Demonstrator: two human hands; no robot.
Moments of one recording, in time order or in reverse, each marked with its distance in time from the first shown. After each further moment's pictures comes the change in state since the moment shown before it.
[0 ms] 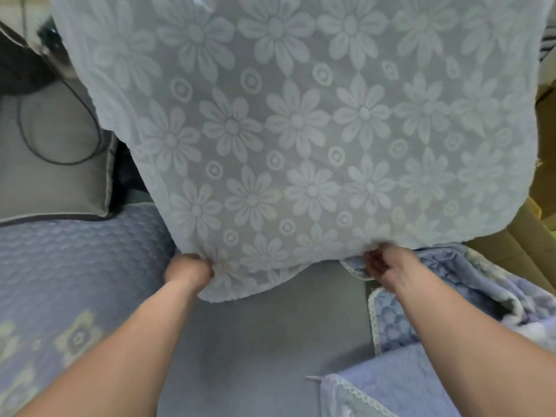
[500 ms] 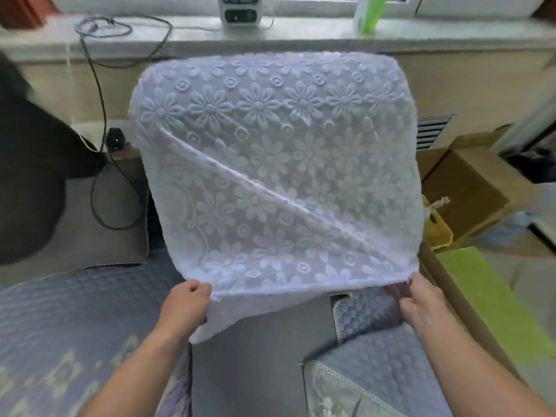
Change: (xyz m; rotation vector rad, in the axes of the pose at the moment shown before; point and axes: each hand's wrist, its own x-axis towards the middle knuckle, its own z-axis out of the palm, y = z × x) left_hand -0.210 0.056 -0.175 -0.215 -0.137 0.256; right_hand -0.207 -0.084 -0.086 0.210 0.181 -0.306
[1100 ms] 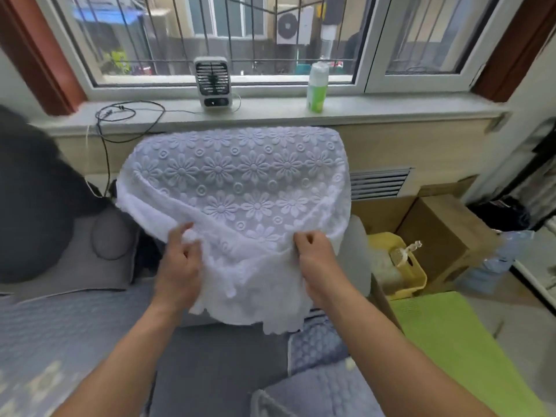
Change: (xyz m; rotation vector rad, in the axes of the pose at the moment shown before) left_hand -0.145 0.198 0.064 -0.041 0.320 0.545; right_hand -0.191 -0.176 0.042 -0.574 -0.643 -0.359
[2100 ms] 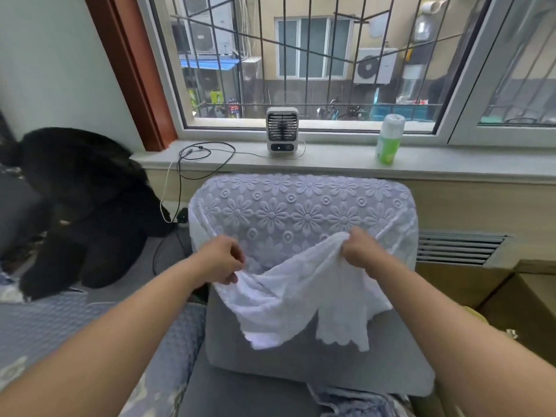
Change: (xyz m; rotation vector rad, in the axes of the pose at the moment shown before) left_hand 0.130 0.056 -0.028 0.328 -0.371 -0.275; right_hand 0.181 -0.097 0.016 -0.927 -0.184 -0.269
